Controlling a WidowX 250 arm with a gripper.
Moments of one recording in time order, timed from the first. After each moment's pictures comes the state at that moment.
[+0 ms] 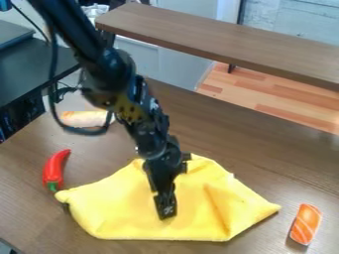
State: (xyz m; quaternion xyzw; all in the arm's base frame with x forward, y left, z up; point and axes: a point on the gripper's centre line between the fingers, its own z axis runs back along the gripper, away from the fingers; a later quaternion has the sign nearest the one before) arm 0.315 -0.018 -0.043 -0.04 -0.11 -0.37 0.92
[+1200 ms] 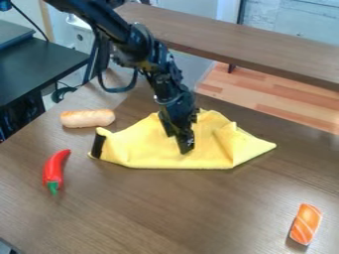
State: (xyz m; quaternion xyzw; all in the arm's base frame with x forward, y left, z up) arm 0.411 0.032 -0.044 -0.04 -0.11 -0.26 0.96
